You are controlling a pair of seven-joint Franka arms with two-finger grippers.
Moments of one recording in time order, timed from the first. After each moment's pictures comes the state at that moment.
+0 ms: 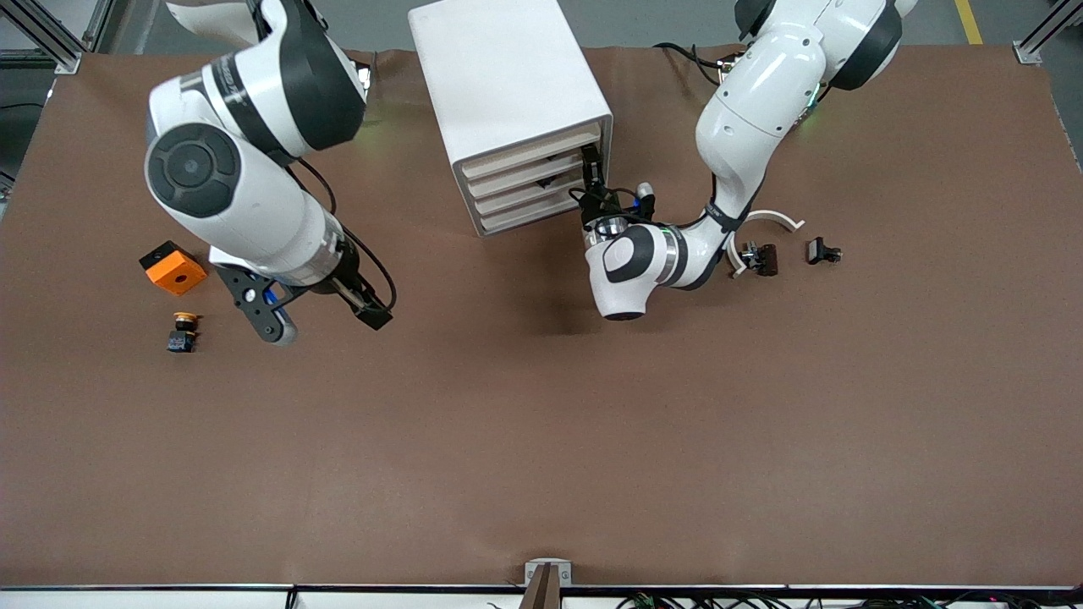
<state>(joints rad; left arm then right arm) -0.49 0.87 -0.18 -1.61 -0.83 1.21 -2.21 0.49 0.44 -0.08 -1.24 0.11 1.60 1.32</state>
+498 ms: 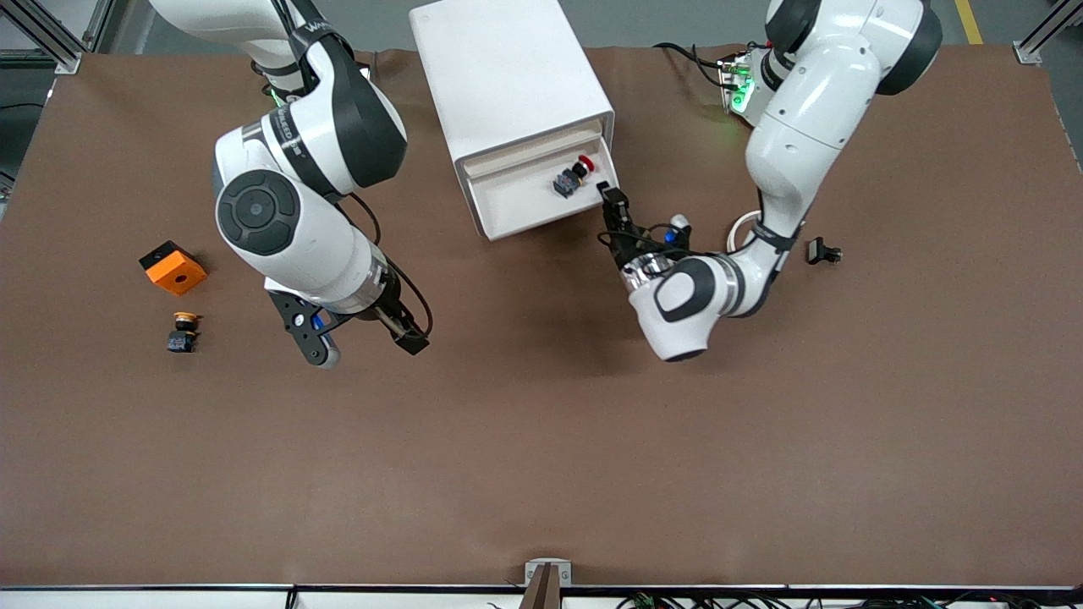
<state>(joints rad) -0.32 0.86 -0.17 -1.54 -0.83 1.23 -2.23 0.52 0.50 -0.08 -1.24 0.17 1.70 1.38</state>
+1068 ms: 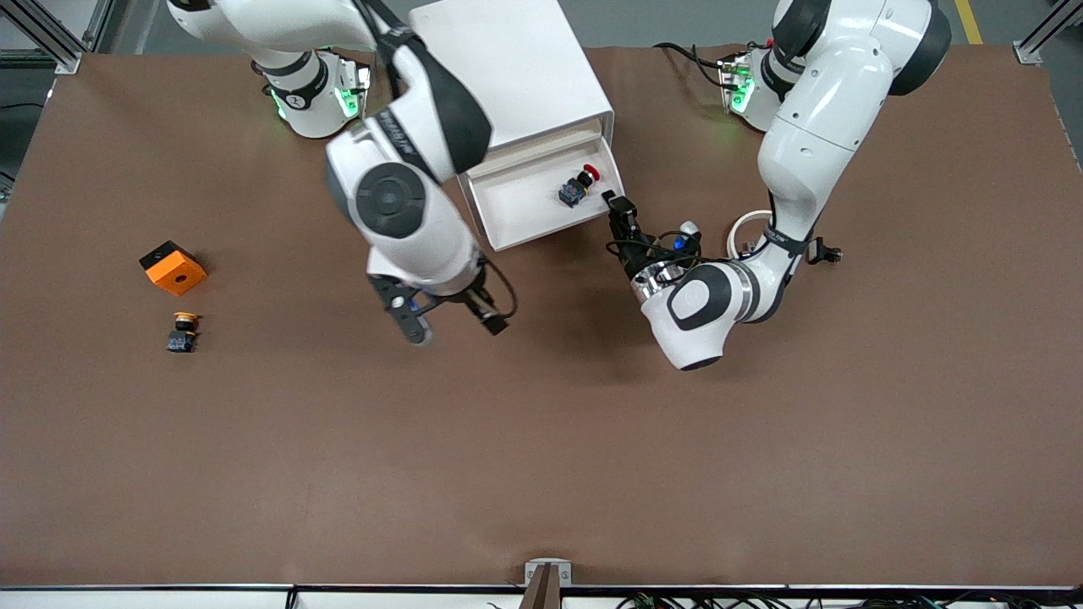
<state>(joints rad) -0.30 0.86 -0.17 -1.52 -0.83 1.24 -2.23 0.70 0.60 -0.08 -1.24 0.18 1.82 1.52</state>
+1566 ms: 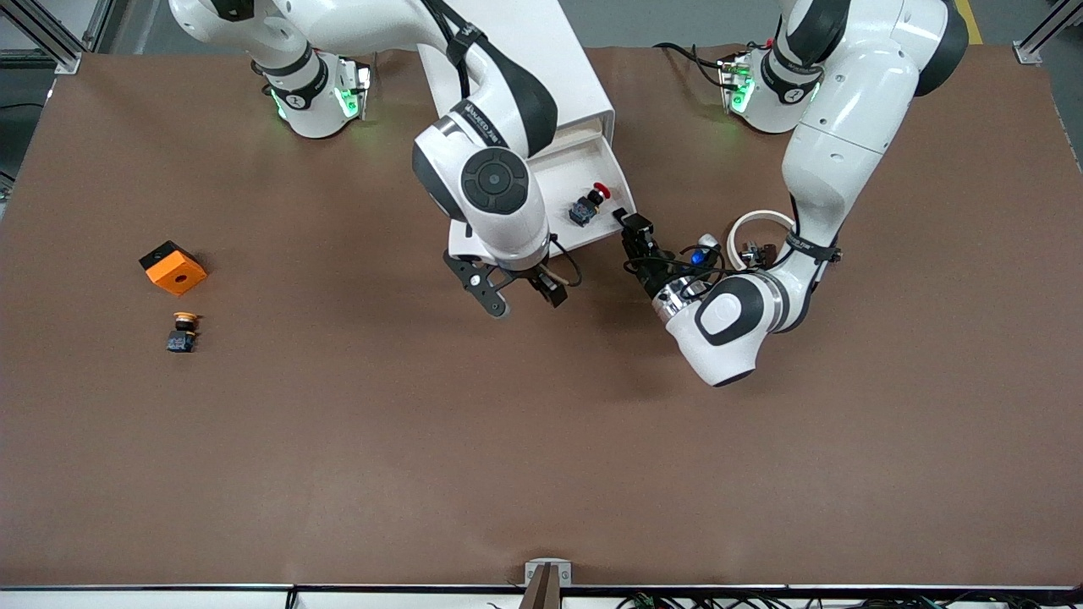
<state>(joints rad) -0.23 0.86 -0.17 -1.50 -0.83 1.24 -2.23 0.80 0.64 -0.08 -1.23 0.18 1.84 1.55</state>
